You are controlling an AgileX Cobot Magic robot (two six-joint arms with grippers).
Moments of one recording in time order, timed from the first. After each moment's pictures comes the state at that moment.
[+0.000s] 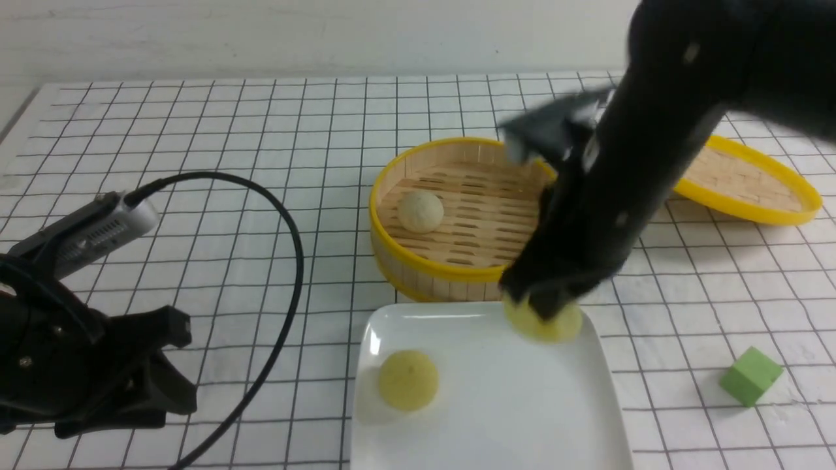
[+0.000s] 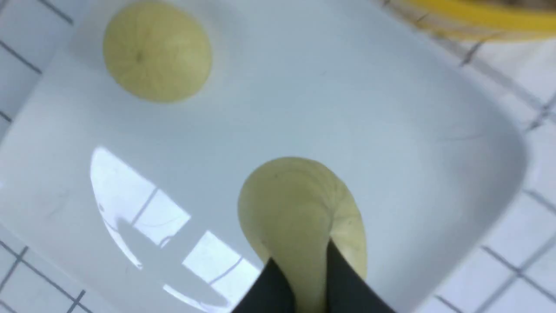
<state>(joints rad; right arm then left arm) 0.62 1.74 -1.39 0.20 1.06 -0.05 0.02 1.15 -0.76 -0.44 1.00 0.00</state>
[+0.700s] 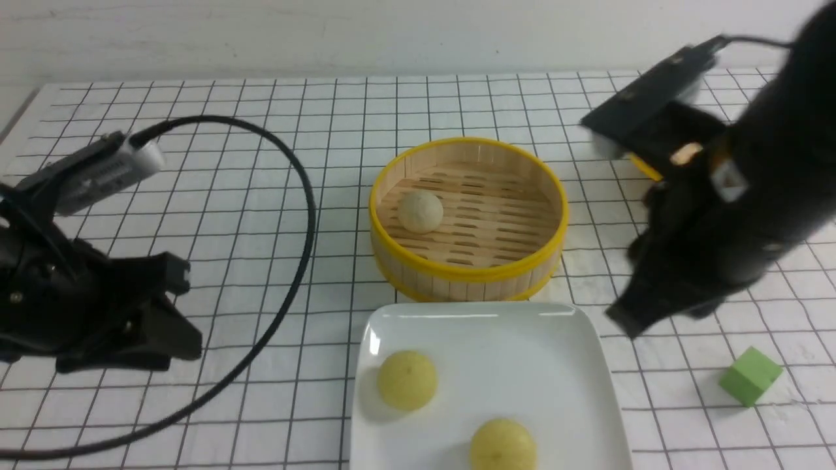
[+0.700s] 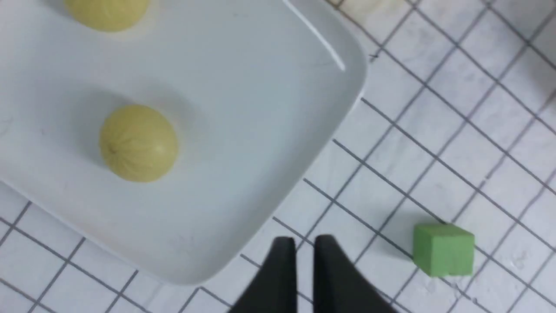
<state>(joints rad) 0.73 1.35 -1.30 -0.10 1.22 0.12 0.00 1.24 -0.94 -0.48 1.08 0.12</state>
